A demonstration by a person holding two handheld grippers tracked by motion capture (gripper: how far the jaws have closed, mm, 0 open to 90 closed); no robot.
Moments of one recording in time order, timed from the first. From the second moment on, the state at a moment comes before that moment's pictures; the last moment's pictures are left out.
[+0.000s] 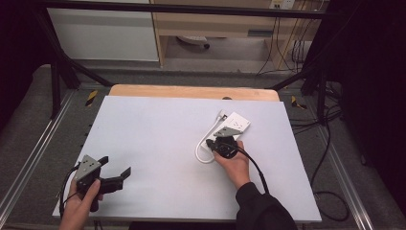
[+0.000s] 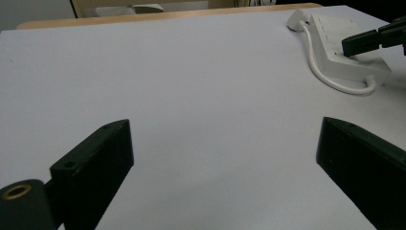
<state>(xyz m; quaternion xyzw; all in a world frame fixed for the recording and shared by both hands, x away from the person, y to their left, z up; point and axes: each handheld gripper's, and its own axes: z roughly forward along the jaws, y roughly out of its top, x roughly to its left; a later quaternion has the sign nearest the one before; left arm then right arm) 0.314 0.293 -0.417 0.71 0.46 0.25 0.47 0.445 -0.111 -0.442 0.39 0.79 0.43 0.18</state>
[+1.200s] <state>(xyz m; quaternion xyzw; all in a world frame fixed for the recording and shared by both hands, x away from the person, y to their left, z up) 0.314 0.293 -0.417 0.71 0.46 0.25 0.47 0.443 -0.111 -0.444 0.39 0.80 0.43 0.19</state>
